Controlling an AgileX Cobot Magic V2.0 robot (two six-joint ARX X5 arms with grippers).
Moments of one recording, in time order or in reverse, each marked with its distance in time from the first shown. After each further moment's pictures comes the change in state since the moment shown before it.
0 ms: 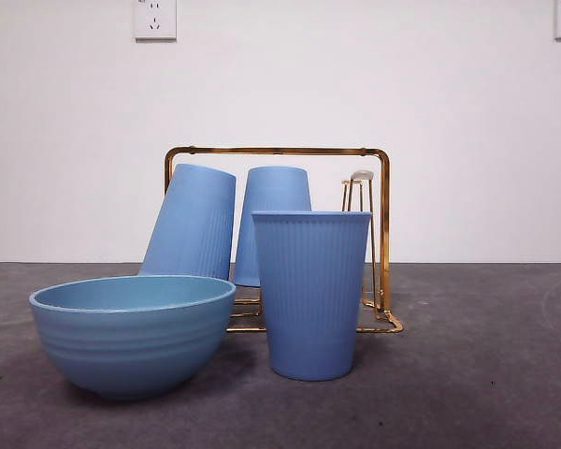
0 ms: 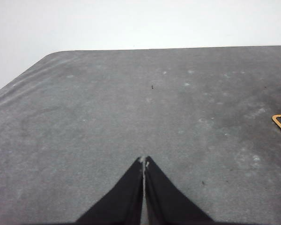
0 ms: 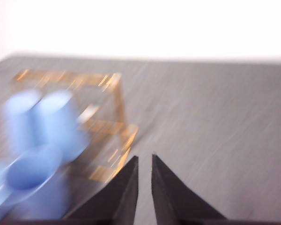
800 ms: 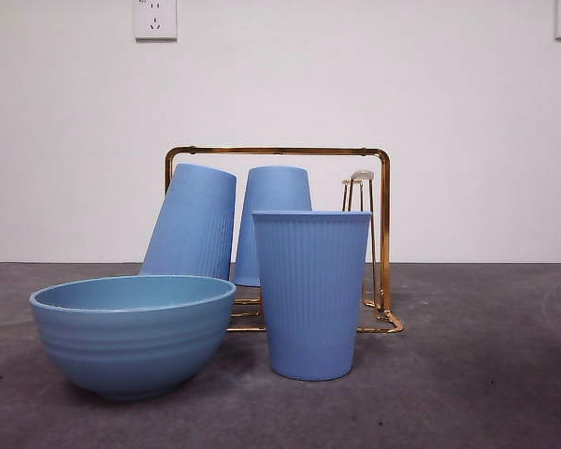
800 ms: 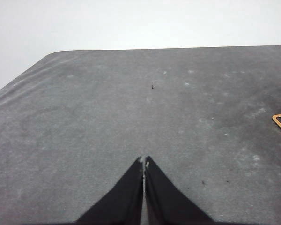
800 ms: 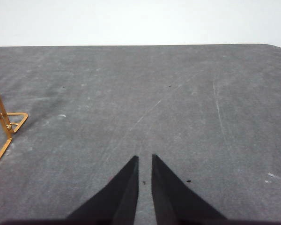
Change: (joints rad) left arm 0.000 0.000 0.000 0.000 0.000 0.000; right arm -0.107 -0.225 -0.634 0.446 0.184 -0.032
